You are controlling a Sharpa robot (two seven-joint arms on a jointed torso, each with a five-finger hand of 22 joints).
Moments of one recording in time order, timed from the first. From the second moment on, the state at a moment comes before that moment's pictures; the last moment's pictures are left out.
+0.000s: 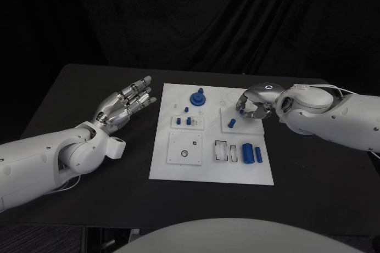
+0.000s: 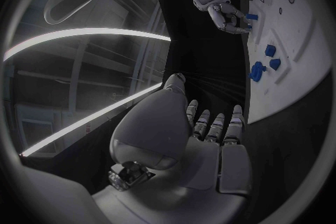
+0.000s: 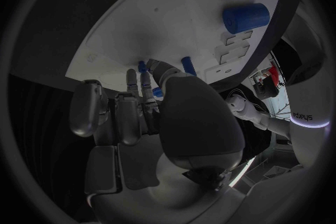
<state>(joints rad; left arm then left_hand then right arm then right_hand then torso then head) 1.18 -0.92 -0.21 1.48 -0.14 -0.01 0.68 1.51 0.13 -0.20 0.28 0.54 0.31 -0.04 0.04 0.04 0.07 0.06 0.10 0.02 0.03 0.15 0.01 0.01 0.16 0.10 0.25 0.05 0.35 1.32 -0.90 -0.25 1.40 -1.67 -0.24 -0.01 1.43 -0.13 0.35 0.15 0.29 0.91 0.08 0.10 0.37 0.85 0.09 0.39 0.32 1.47 0.01 1.43 1.31 0.05 1.40 0.11 1.27 1.31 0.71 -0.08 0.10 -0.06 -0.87</state>
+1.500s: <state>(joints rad) 1.16 -0.91 -0.21 1.47 -0.14 0.01 0.68 1.53 0.14 -0.20 0.28 0.58 0.35 0.00 0.04 0.04 0.08 0.08 0.12 0.03 0.05 0.16 0.02 0.01 0.15 0.12 0.26 0.05 0.35 1.31 -0.89 -0.25 1.38 -1.67 -0.29 0.00 1.46 -0.09 0.39 0.06 0.28 1.03 0.11 0.17 0.46 0.98 0.06 0.44 0.31 1.47 -0.01 1.44 1.31 0.05 1.42 0.09 1.30 1.31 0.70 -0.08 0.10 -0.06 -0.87</state>
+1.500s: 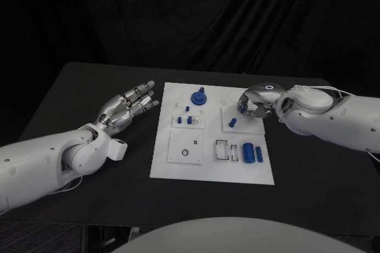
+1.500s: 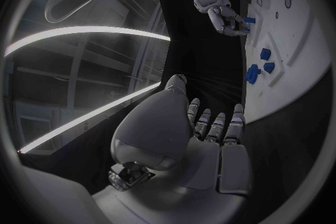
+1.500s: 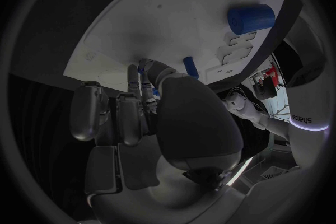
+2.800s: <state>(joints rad) 1.16 -0.90 -0.21 1.45 -0.14 0.02 0.68 1.53 0.14 -0.20 0.28 0.58 0.35 0.00 0.04 0.04 0.08 0.08 0.12 0.03 0.05 0.17 0.02 0.01 0.15 0.12 0.27 0.05 0.35 1.35 -0.86 -0.25 1.66 -1.67 -0.28 -0.02 1.44 -0.09 0.38 0.07 0.28 1.04 0.11 0.18 0.47 1.00 0.07 0.42 0.30 1.47 -0.01 1.45 1.31 0.05 1.43 0.10 1.30 1.31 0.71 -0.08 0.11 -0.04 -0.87</state>
